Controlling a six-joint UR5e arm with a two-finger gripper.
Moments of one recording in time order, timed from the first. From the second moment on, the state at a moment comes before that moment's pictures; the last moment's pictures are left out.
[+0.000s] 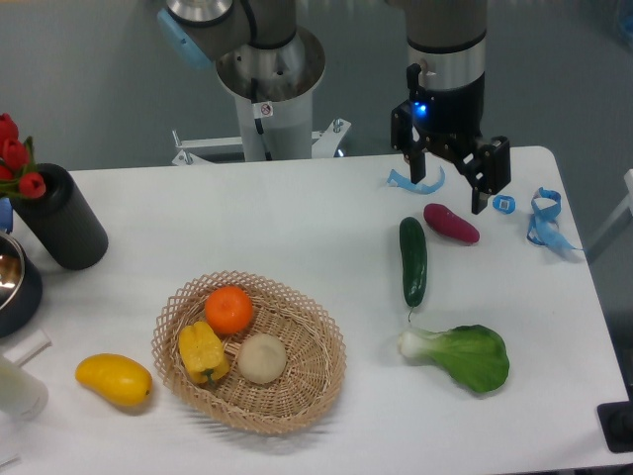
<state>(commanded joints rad) 2.65 -1.65 -1.54 -1.18 1.53 1.45</state>
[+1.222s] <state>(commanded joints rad) 2.60 -1.68 -1.61 -1.00 1.37 0.99</state>
